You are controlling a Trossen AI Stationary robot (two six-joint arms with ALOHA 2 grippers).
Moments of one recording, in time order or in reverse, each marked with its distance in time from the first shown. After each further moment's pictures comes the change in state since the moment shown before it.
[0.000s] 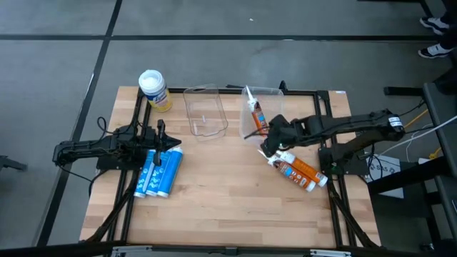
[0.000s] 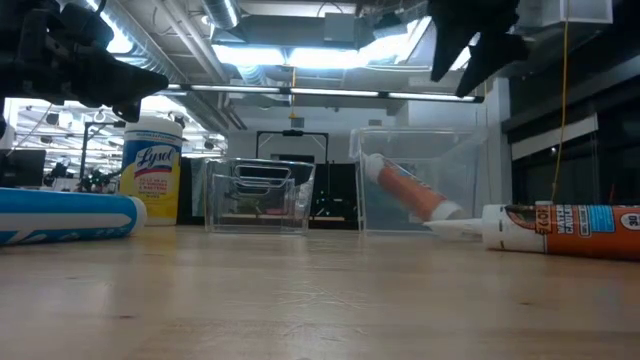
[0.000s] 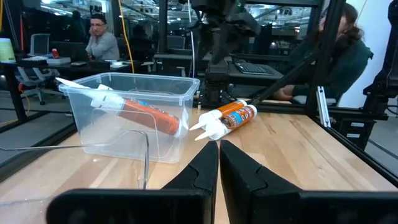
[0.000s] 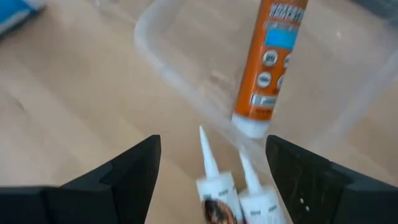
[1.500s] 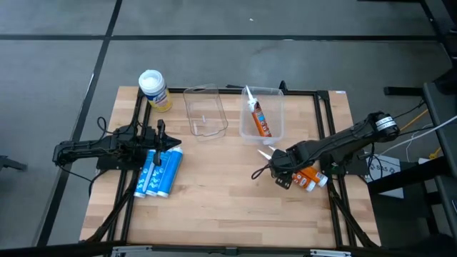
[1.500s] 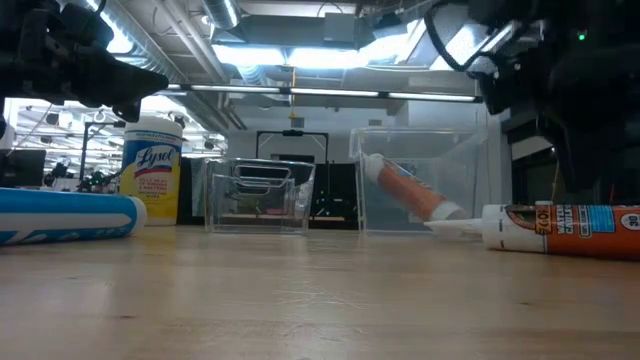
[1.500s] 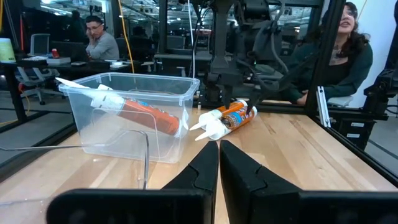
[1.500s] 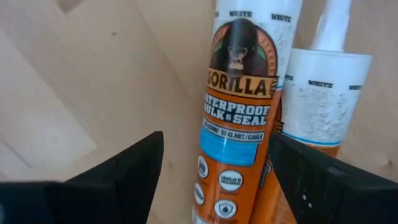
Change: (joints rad) left arm 0.000 0.000 0.000 0.000 0.000 0.000; right arm 0.154 0.080 -0.361 0.101 -0.353 -0.130
